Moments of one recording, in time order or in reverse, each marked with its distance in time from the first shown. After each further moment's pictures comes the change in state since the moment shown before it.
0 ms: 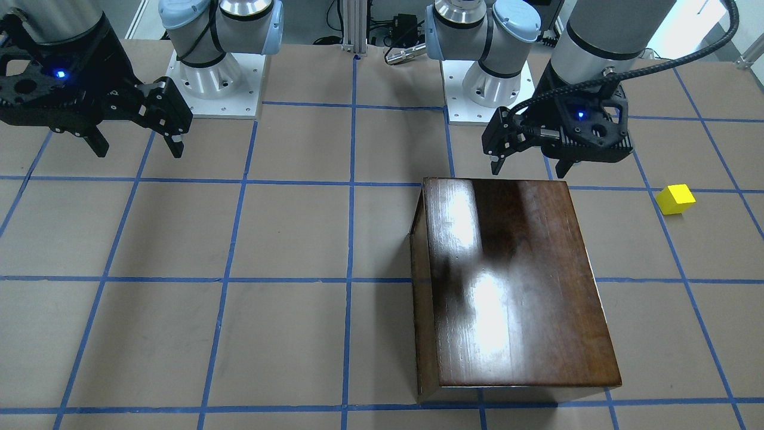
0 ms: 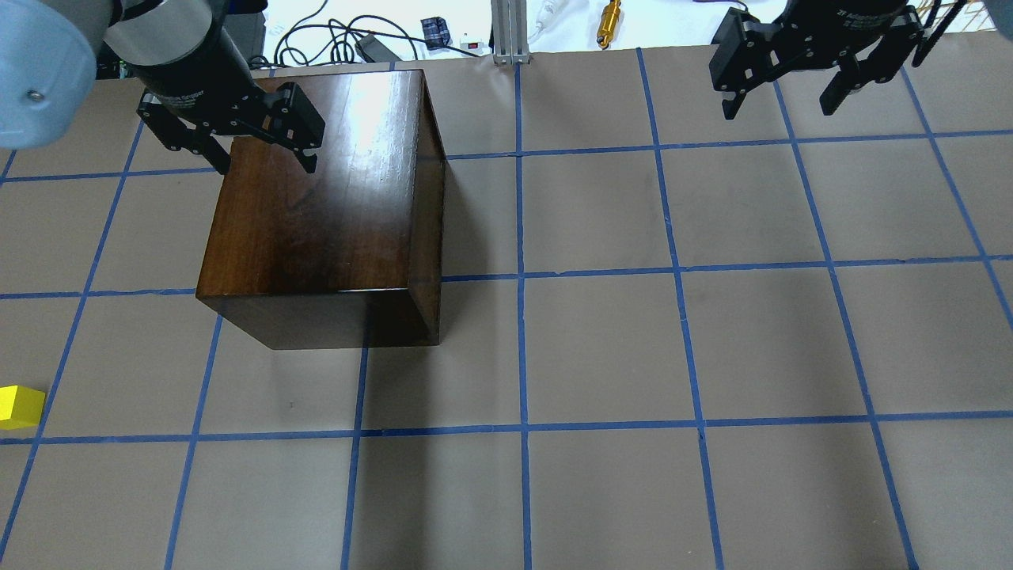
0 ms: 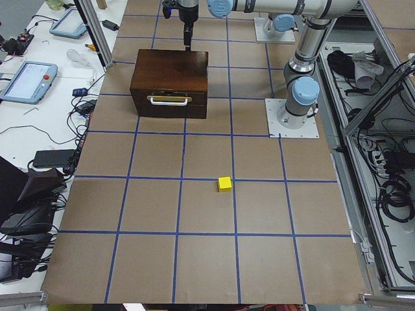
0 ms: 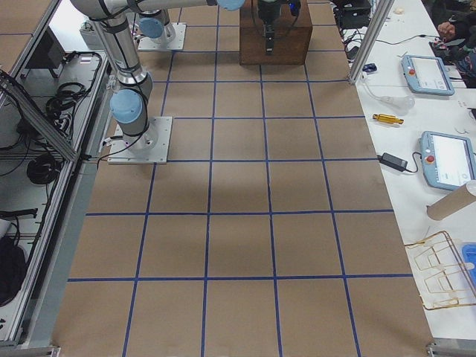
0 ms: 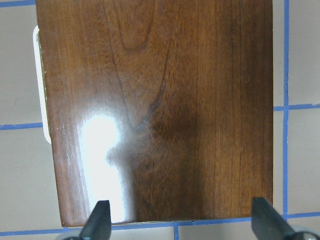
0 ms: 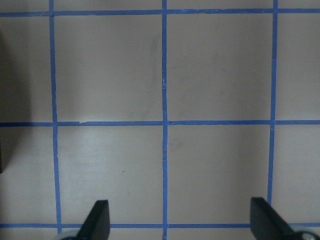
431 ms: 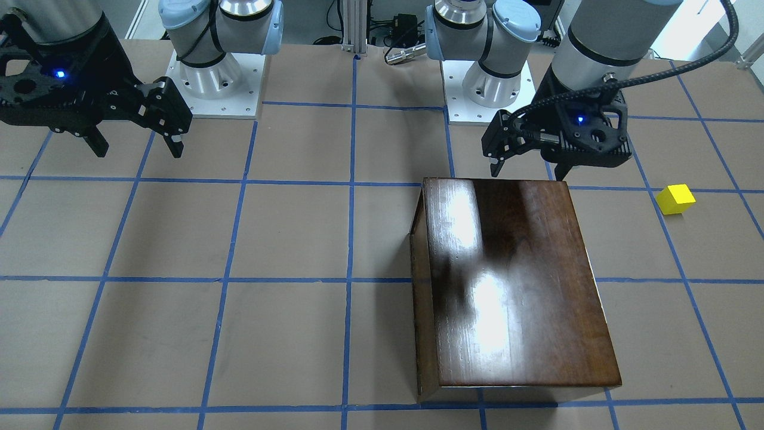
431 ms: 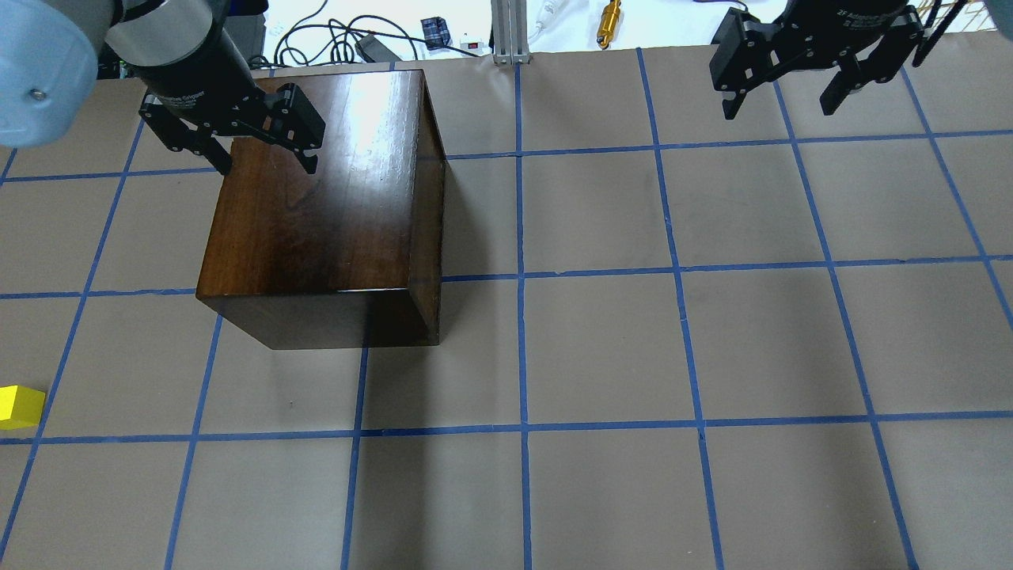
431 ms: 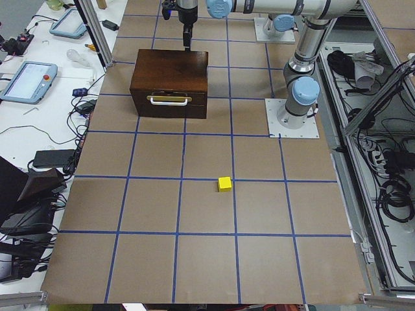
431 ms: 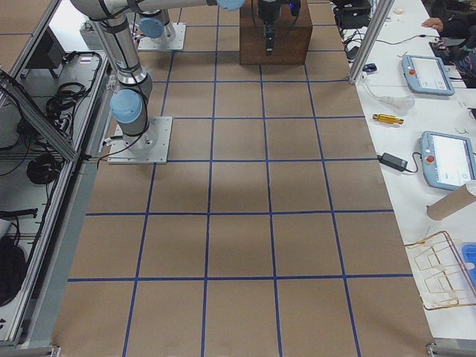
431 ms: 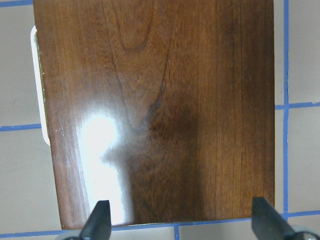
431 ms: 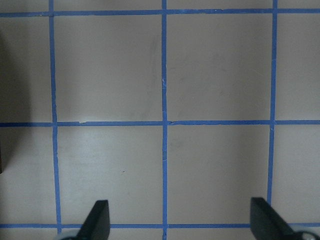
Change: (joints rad) left arm 0.000 -0.005 0.001 -0.001 -0.010 0.005; right arm 0.000 -0.001 0.000 0.000 -0.001 0.000
